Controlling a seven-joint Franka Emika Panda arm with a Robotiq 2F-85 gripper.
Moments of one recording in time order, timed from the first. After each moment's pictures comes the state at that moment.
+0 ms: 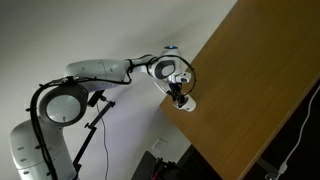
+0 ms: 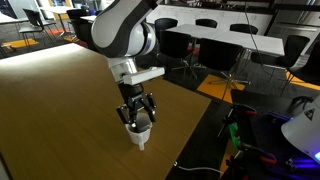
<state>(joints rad) 0.02 0.75 0.05 -1.65 0.38 1.87 0.22</state>
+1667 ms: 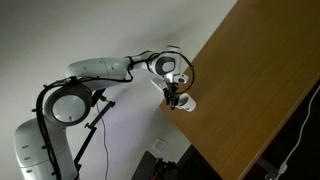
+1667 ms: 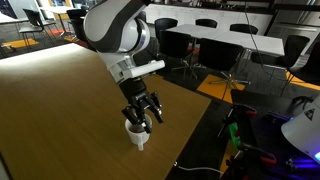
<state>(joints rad) 0.01 0.78 0.06 -1.56 0.38 1.62 0.21</state>
